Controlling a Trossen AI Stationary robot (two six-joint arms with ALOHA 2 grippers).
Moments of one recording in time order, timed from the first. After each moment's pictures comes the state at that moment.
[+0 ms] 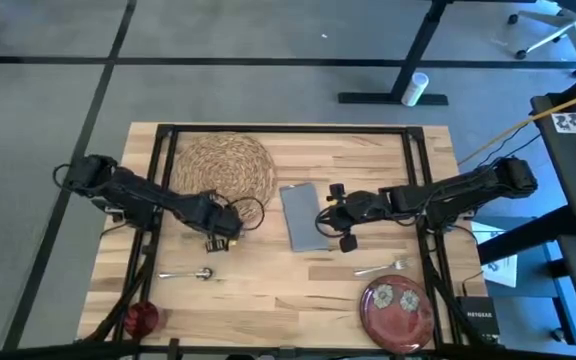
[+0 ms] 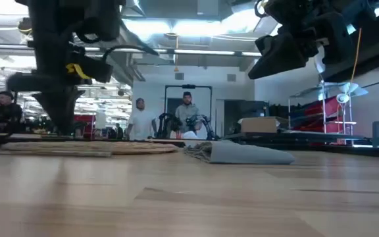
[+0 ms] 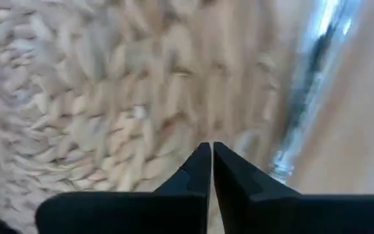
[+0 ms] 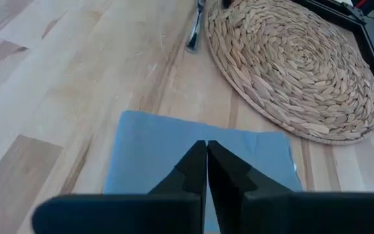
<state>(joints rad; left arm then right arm) -0.17 1.50 0.85 -0.90 -0.36 -0.36 0.13 1.28 0.69 -0.06 0.10 -0.27</state>
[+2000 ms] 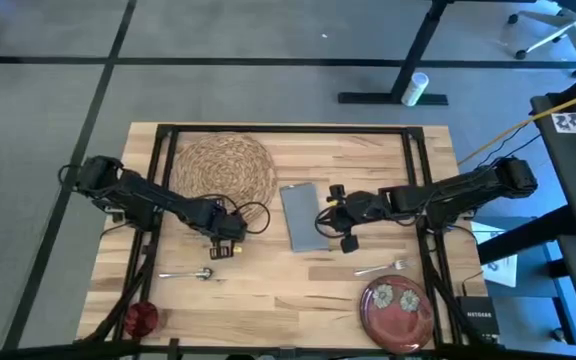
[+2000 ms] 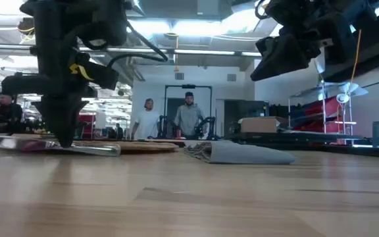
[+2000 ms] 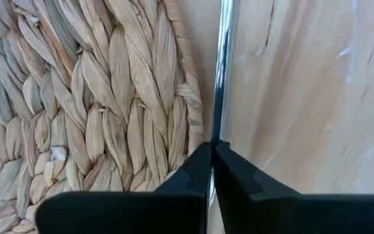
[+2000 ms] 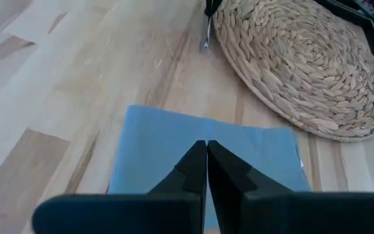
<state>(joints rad) -0.20 1.55 0.85 -0.78 -0.26 -0.34 0.13 1.28 0.69 -0.08 0.08 -0.26</state>
